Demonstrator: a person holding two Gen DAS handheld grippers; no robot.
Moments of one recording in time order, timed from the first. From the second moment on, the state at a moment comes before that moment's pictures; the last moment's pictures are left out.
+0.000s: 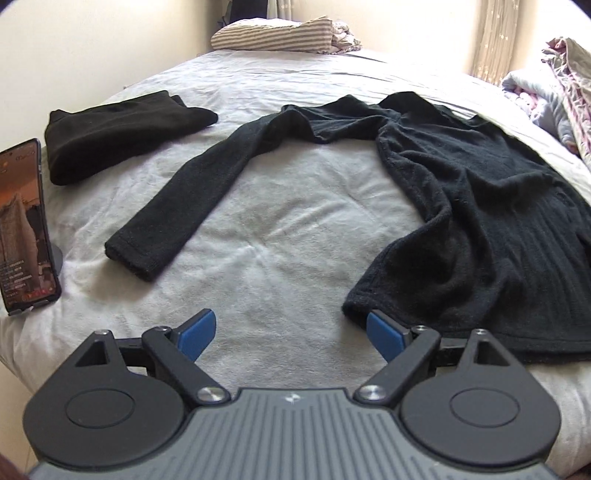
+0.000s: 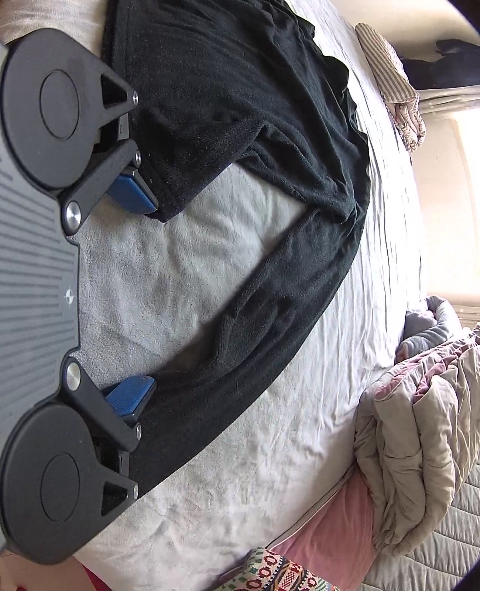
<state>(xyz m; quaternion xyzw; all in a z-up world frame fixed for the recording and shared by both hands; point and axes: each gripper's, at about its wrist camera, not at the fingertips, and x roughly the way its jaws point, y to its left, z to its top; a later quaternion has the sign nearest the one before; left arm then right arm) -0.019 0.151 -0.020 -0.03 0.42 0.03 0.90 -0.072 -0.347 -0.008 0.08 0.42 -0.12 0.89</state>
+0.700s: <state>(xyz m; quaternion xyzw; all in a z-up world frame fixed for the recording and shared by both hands) -0.012 0.173 -0.002 -0.20 0.43 -0.14 0.87 -0.066 -0.363 0.006 0.31 0.39 0.05 0.87</state>
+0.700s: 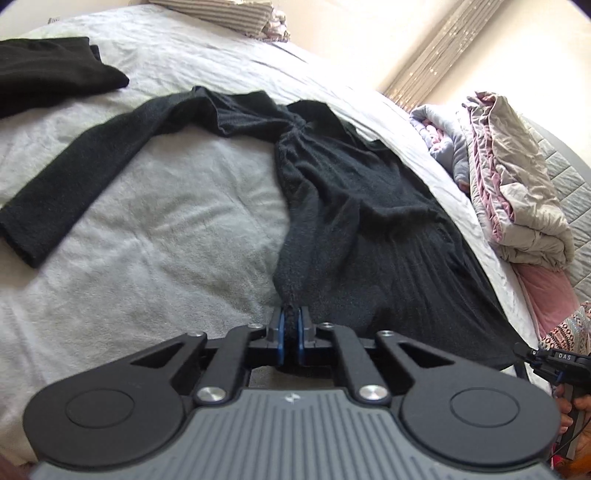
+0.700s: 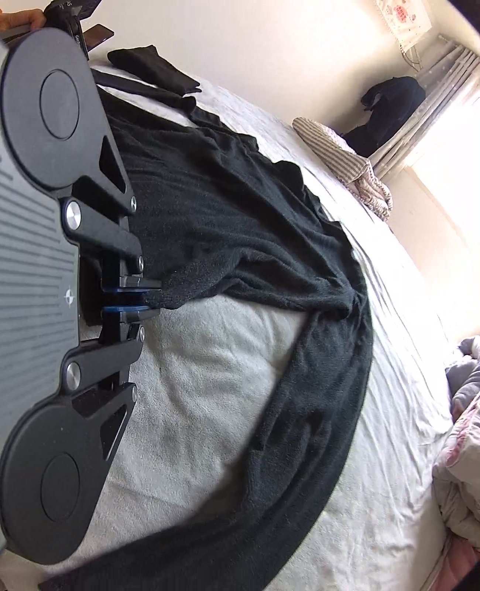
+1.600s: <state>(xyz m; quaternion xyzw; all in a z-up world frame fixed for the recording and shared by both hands) 0.000 0.109 0.033 -0.05 0.41 -0.14 0.90 -0.096 -0.483 0.015 0.17 0.43 -0.15 0.88</state>
